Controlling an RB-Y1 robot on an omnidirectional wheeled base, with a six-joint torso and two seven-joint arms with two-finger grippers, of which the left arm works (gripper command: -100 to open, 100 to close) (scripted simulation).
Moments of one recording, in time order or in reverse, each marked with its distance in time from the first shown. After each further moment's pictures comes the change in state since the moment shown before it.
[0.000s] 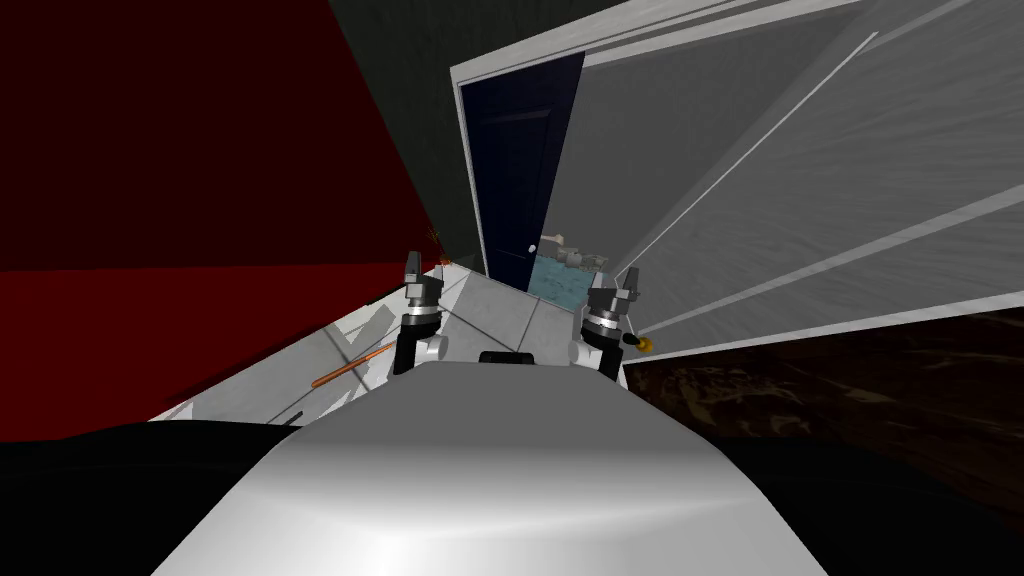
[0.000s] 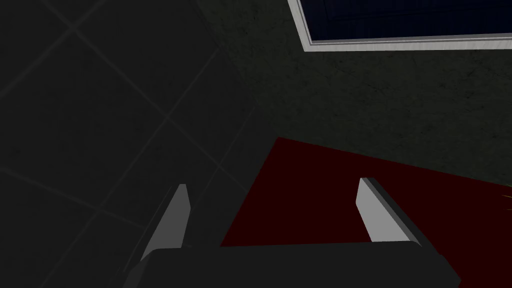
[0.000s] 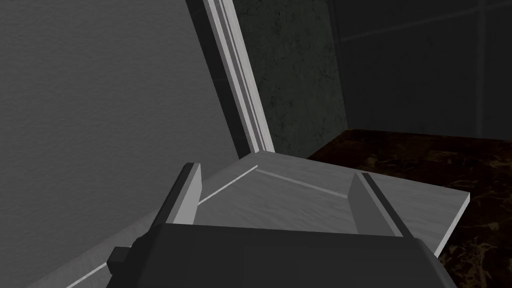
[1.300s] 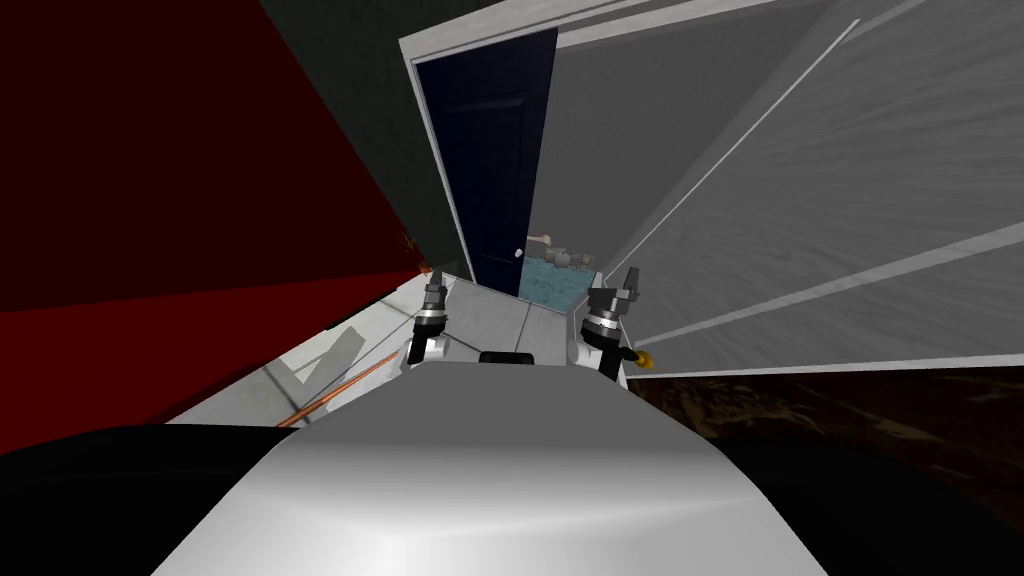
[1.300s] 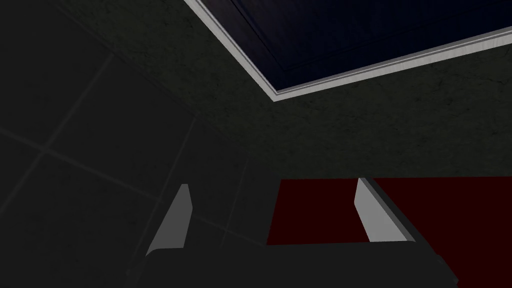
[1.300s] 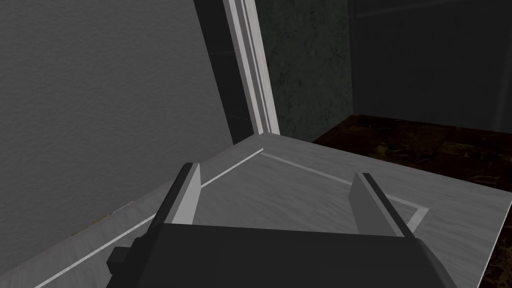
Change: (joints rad) arm -0.065 0.041 0.054 0.264 -0.045 -0.083 -0.234
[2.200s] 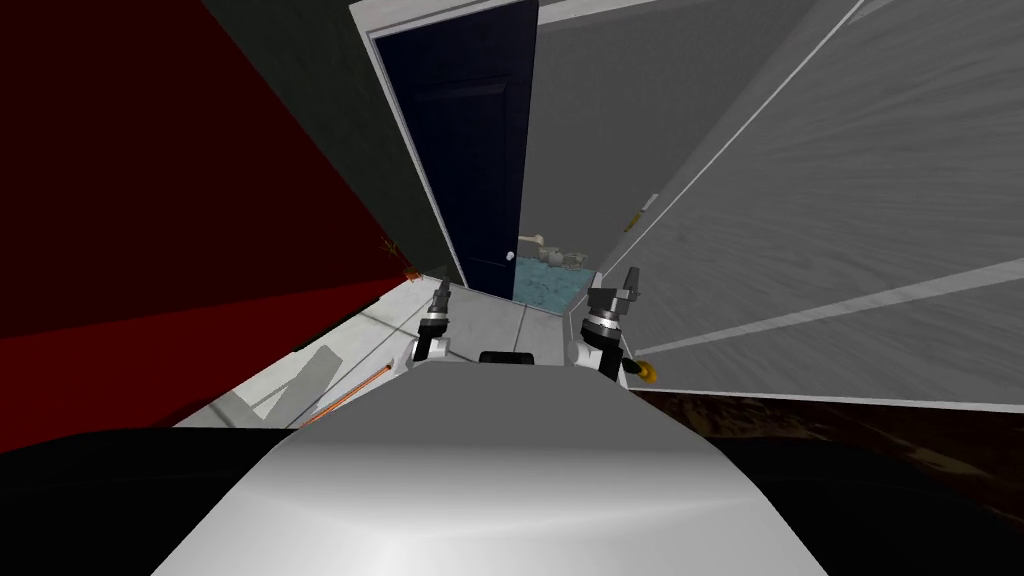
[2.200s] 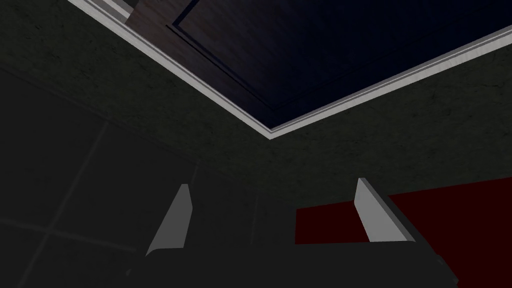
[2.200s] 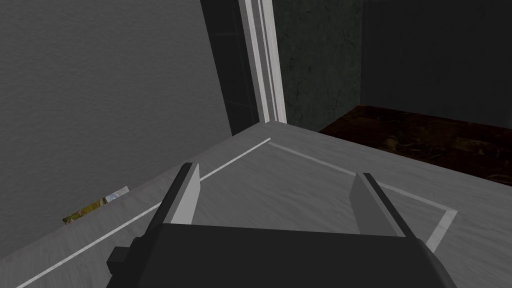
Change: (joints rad) arm -0.042 0.012 0.032 0.165 -0.032 -0.047 -0.159
